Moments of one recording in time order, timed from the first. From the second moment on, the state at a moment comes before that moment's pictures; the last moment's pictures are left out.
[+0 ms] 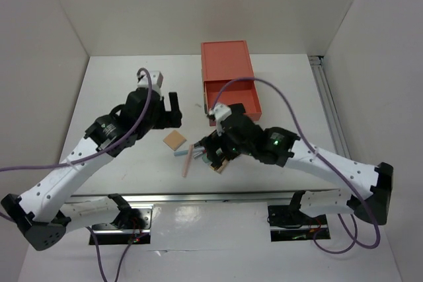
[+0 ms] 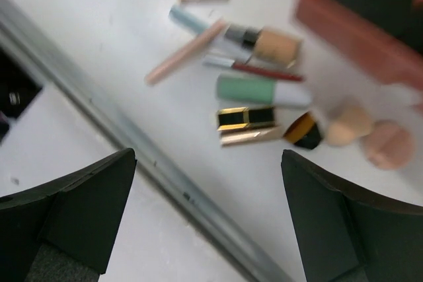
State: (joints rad) left arm -0.69 1.15 1.35 -0.75 -0.36 -0.46; right arm 0.98 1.16 1.18 -0.67 0.14 0.24
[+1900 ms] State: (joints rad) left arm -0.67 0.78 1.06 -1.12 -0.45 -0.89; right arm 1.16 1.92 1.18 -0.64 0.83 1.59
